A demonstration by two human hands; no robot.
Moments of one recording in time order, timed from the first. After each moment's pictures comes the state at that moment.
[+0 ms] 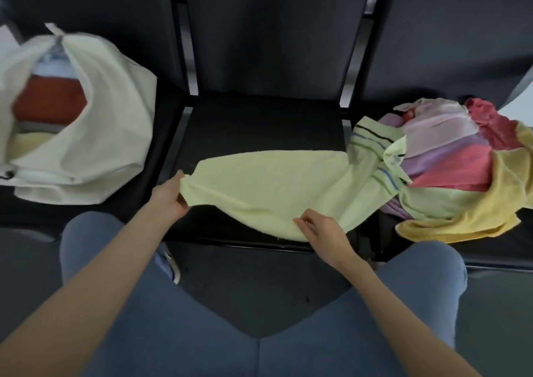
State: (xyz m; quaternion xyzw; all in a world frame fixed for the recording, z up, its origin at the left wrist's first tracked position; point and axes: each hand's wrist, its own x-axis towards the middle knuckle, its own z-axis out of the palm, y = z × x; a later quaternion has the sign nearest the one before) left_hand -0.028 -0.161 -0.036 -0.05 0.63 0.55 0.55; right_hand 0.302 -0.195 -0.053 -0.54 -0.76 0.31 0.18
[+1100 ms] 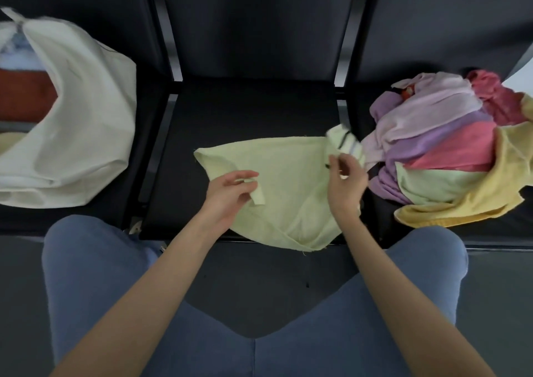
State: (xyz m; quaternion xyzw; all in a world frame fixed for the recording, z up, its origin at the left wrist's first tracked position) left_hand 0.095 -0.176 -0.008 0.22 0.59 0.47 0.62; right_hand 0.304 -0.128 -0.045 -0.67 -0.48 0.24 0.51
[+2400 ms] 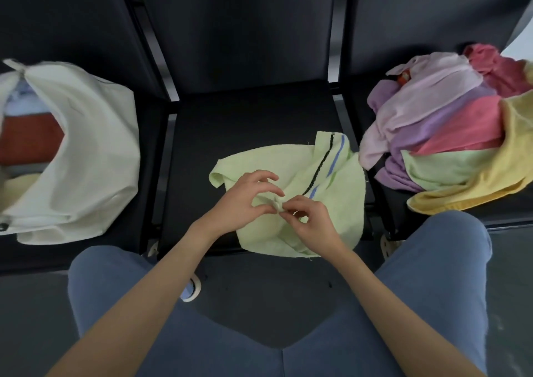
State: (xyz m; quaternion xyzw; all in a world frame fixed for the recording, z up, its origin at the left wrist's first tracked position) left_hand 0.076 -0.152 -0.010 0.79 0.49 0.15 0.34; right_hand 0.256 -0.191 -0.049 -0.53 -0.61 0.45 0.37
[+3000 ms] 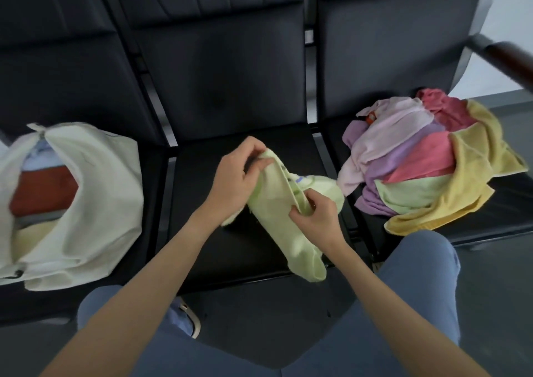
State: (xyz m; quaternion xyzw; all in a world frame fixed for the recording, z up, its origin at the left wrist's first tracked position) left_hand 0.109 -0.122 0.115 0.77 0.44 0.40 0.24; right_hand 0.279 -0.169 0.025 -0.61 -0.57 0.35 0.43
